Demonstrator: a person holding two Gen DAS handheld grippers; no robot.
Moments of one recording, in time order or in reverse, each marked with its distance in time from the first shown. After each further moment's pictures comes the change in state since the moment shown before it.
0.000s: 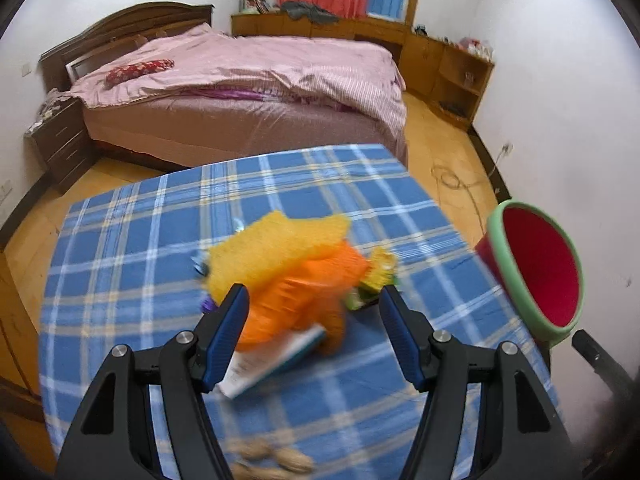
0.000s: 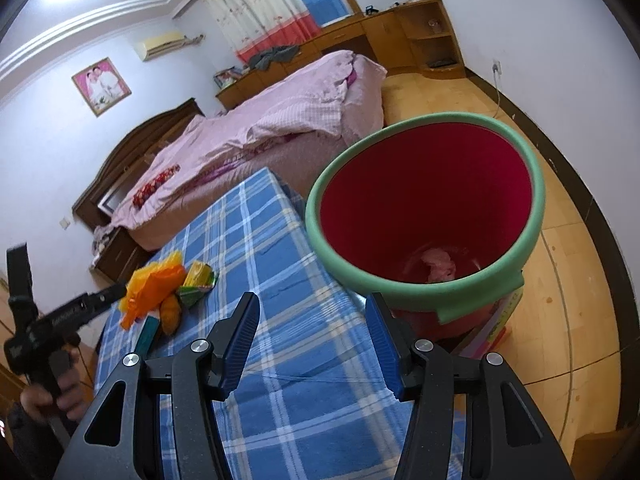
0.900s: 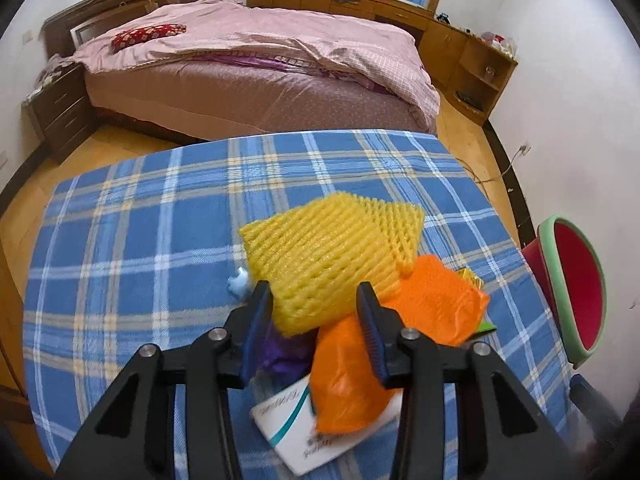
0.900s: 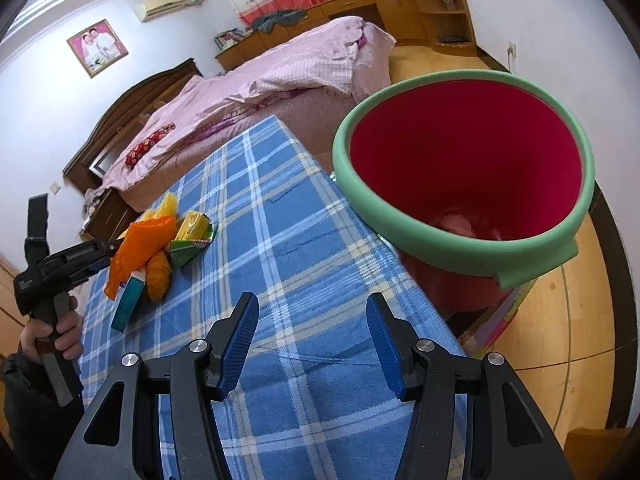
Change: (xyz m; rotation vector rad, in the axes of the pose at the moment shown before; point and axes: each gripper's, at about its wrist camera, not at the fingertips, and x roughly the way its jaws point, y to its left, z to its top) left arm 0.056 0.062 0.013 -0.095 0.068 -0.008; right arm 0.044 0.027 -0.021 -0.047 0.132 -0.024
